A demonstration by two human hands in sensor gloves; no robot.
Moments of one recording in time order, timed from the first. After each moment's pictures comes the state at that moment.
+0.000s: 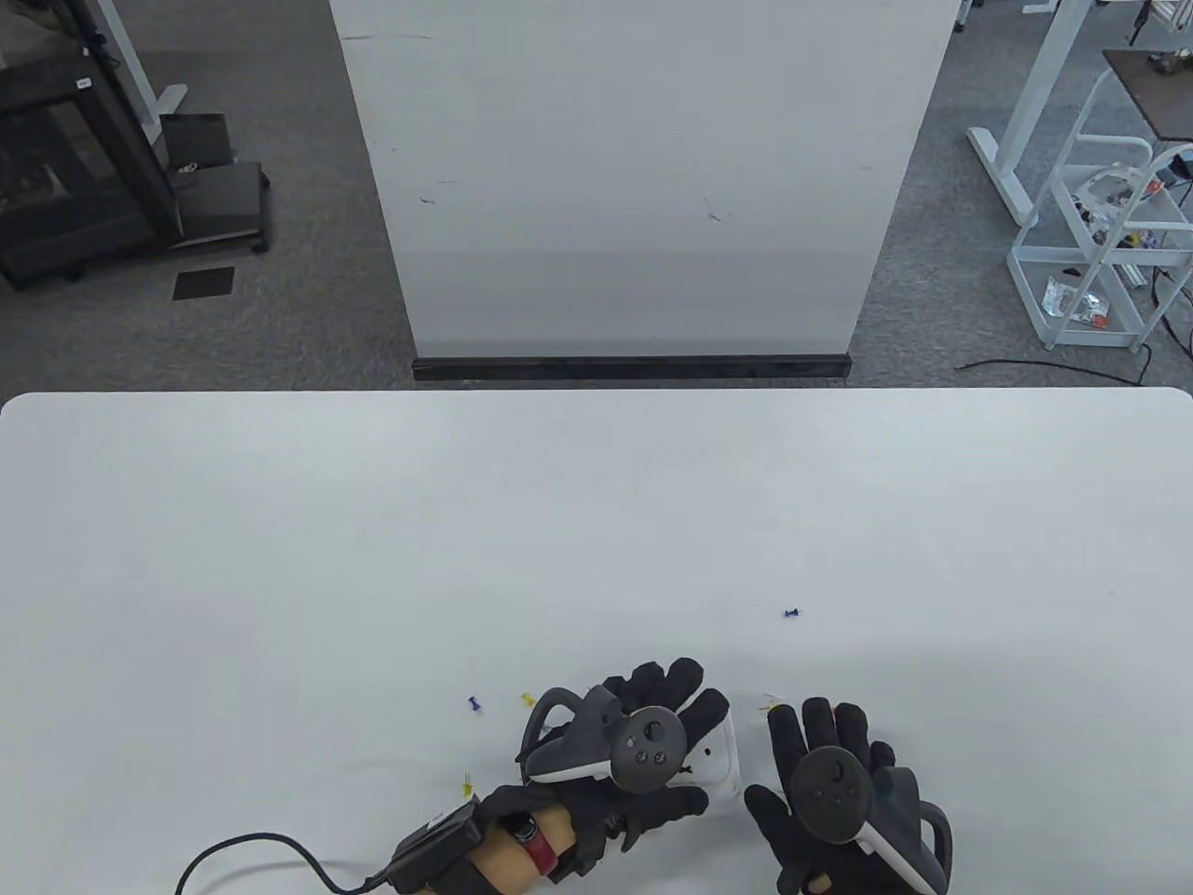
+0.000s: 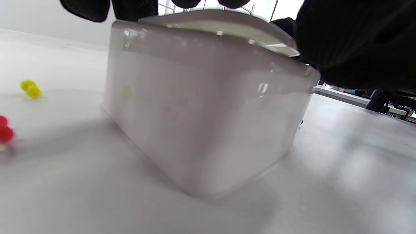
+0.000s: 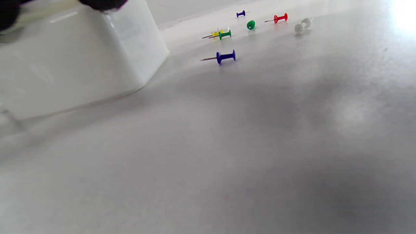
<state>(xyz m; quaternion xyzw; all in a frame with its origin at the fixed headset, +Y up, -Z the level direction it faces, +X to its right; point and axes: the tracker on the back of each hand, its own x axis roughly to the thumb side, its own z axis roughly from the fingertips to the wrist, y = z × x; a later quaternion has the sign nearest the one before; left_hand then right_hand) -0.029 -0.733 -0.272 -0.10 -0.36 0.08 0.92 0.179 -0.757 -0.209 0.00 0.13 0.98 0.15</state>
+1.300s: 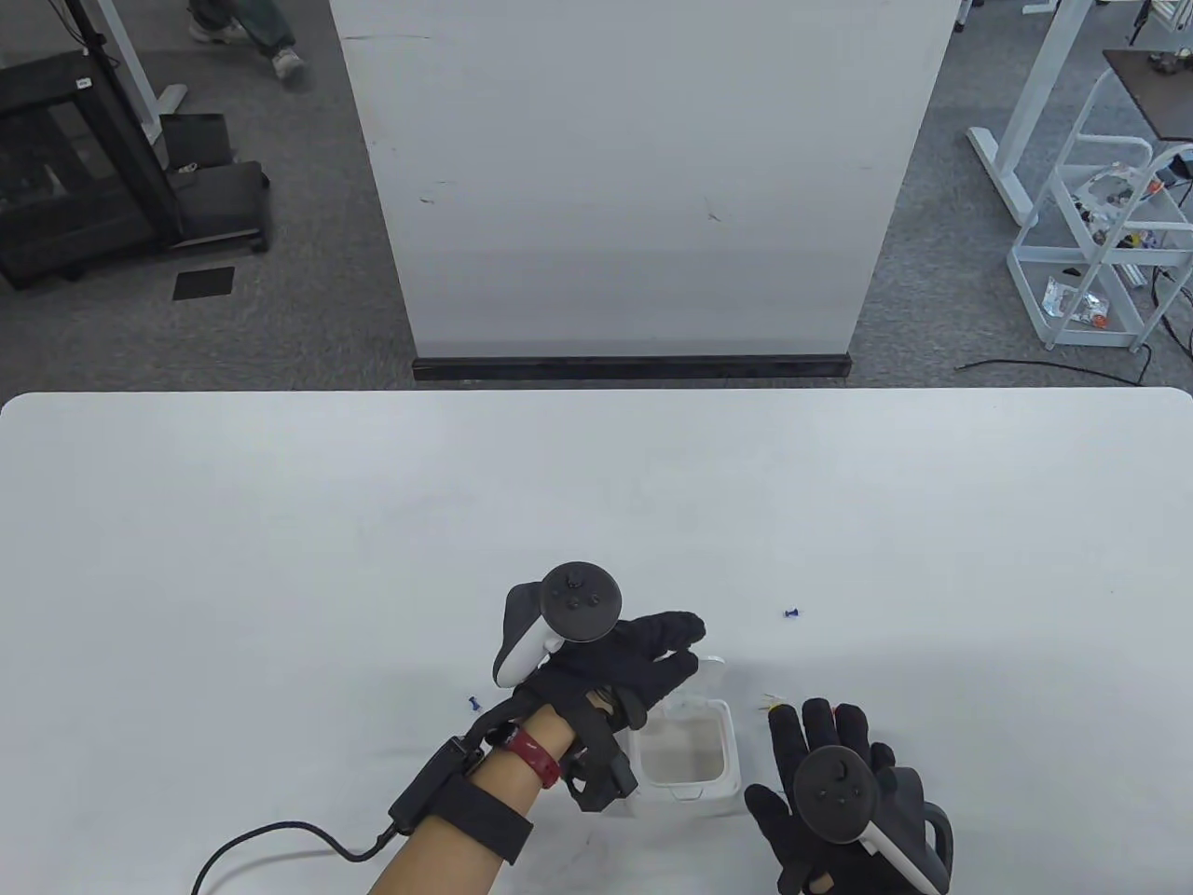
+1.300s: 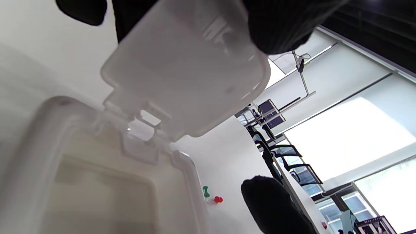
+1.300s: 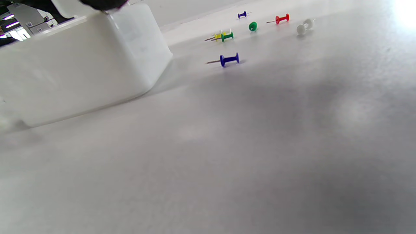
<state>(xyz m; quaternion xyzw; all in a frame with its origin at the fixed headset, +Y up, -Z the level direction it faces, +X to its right) -0.062 -0.708 -0.352 -0.20 -0.18 0.42 0.87 0.181 -0.757 -0.209 0.00 0.13 0.98 0.17</state>
